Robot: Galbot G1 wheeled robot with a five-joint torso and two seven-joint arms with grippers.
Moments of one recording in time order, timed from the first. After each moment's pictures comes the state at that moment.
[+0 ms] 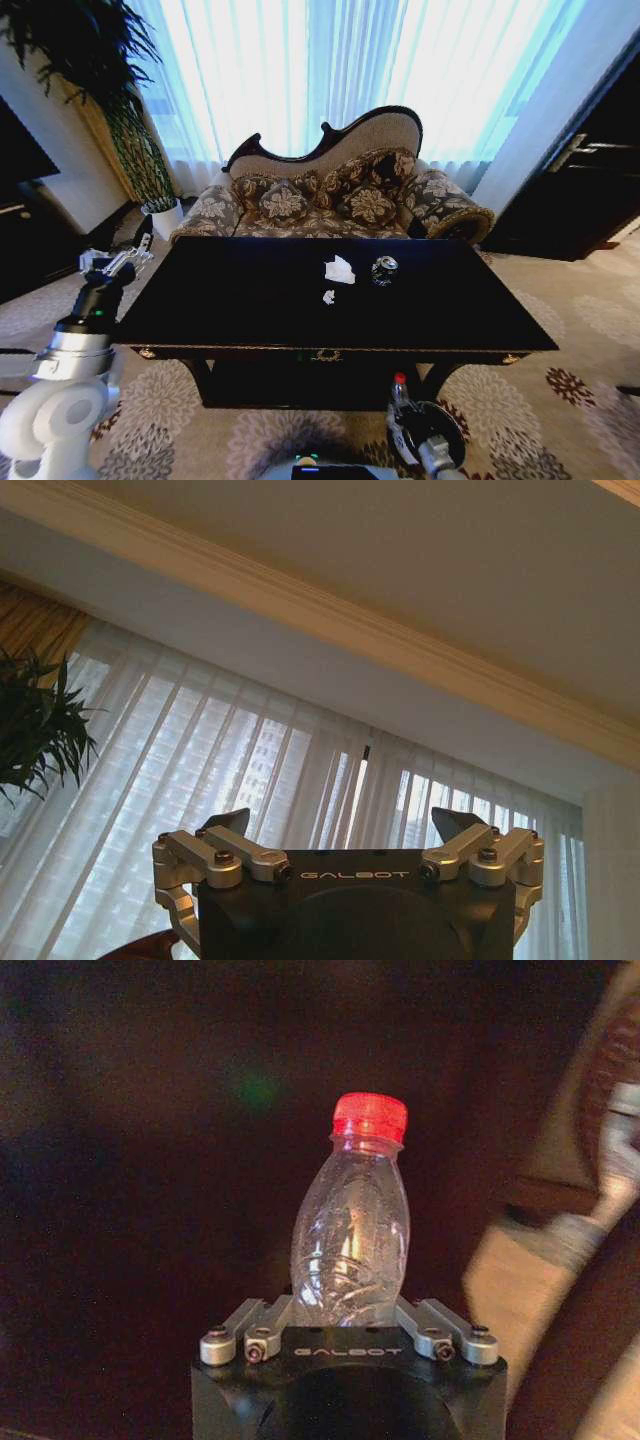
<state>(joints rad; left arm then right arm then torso) 1.43 -1.28 -1.06 -2.39 -0.97 0.07 0.25 -1.52 1.30 0.59 1.20 0.09 0.41 -0.13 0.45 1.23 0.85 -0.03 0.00</state>
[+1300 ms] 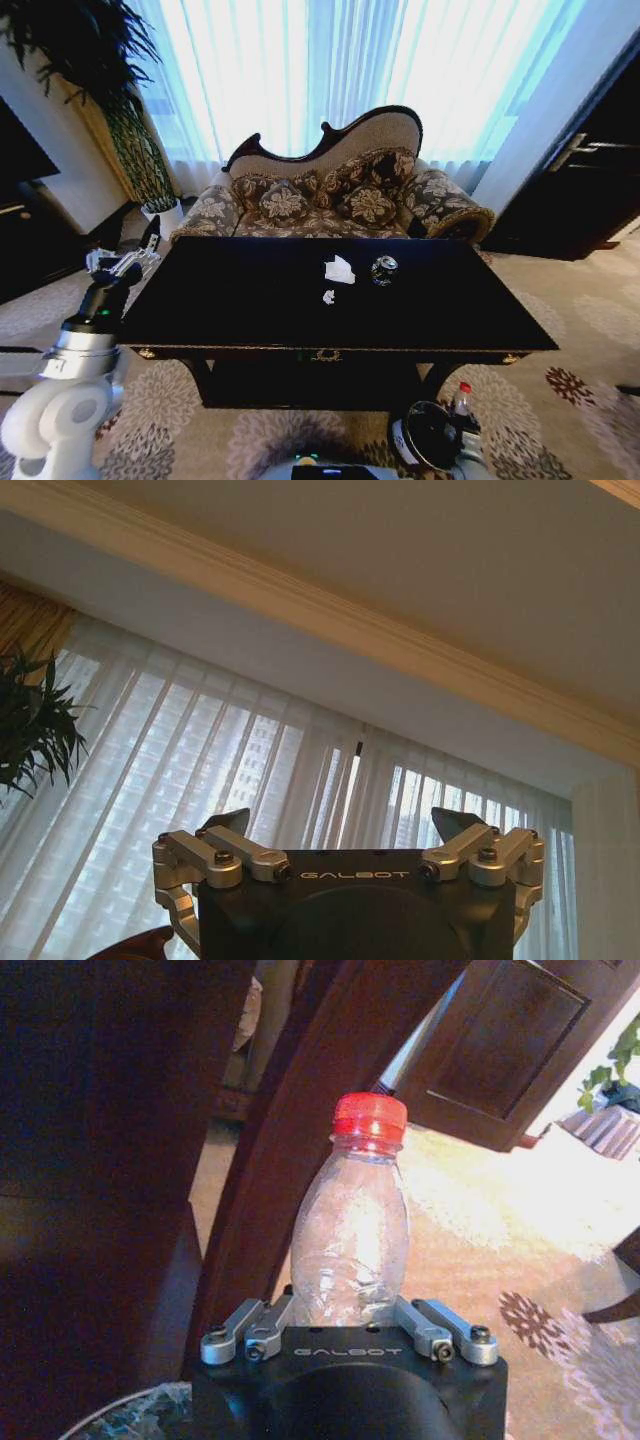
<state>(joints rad) 1.43 -1.27 -1.05 -2.40 -0.95 0.06 0.26 -1.36 1.23 0.66 0.94 0.17 0.32 0.27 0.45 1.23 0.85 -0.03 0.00</state>
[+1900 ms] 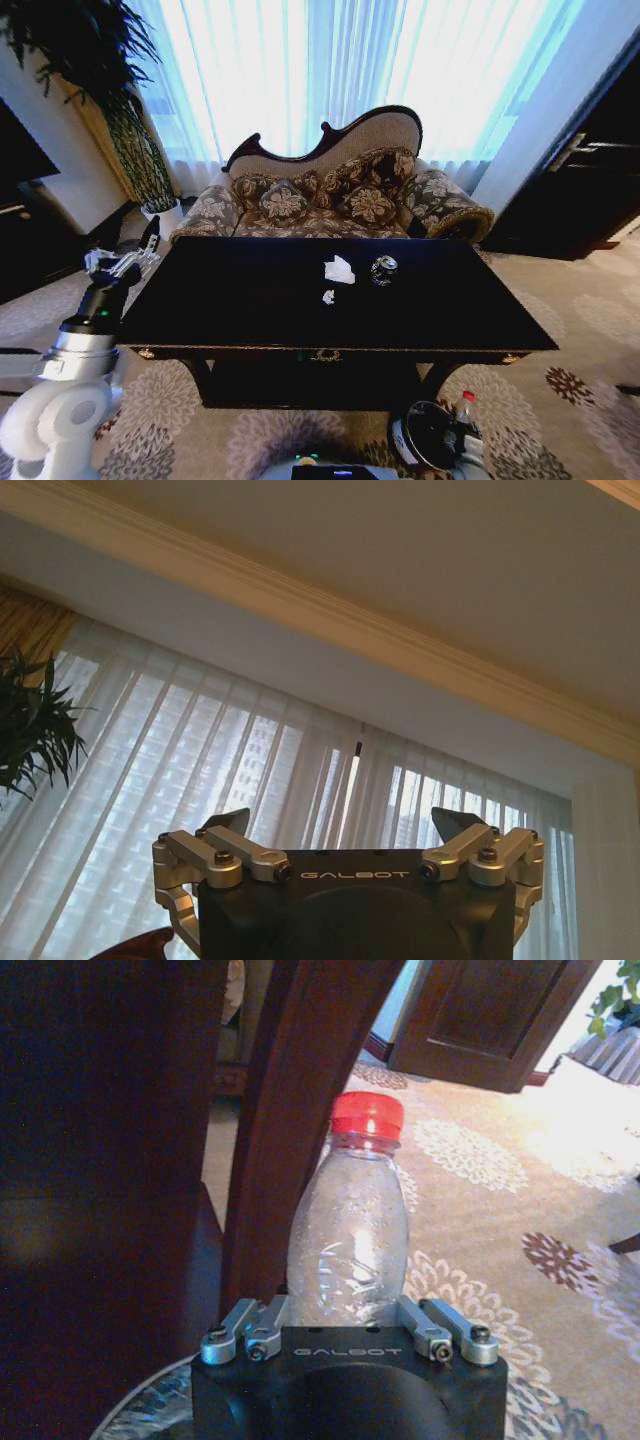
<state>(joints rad) 1.44 -1.28 -1.05 -2.40 -0.95 0.06 0.26 -1.37 1.24 0.65 0.95 0.32 0.29 0.22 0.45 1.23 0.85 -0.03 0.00</state>
